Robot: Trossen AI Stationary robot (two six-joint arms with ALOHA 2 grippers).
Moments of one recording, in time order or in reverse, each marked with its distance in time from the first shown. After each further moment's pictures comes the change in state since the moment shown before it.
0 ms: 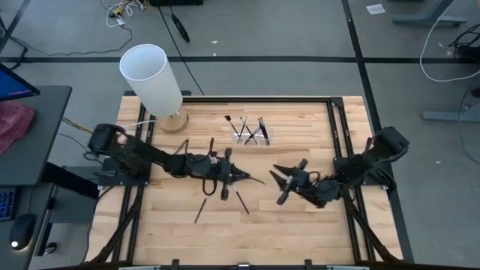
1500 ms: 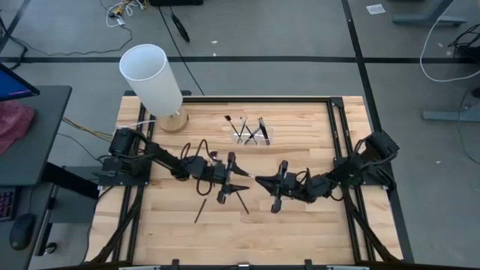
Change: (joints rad) left arm 0.014 0.237 -0.064 0.634 0.207 -0.023; right arm -0.112 0.128 0.080 0.119 -0.476 0.042
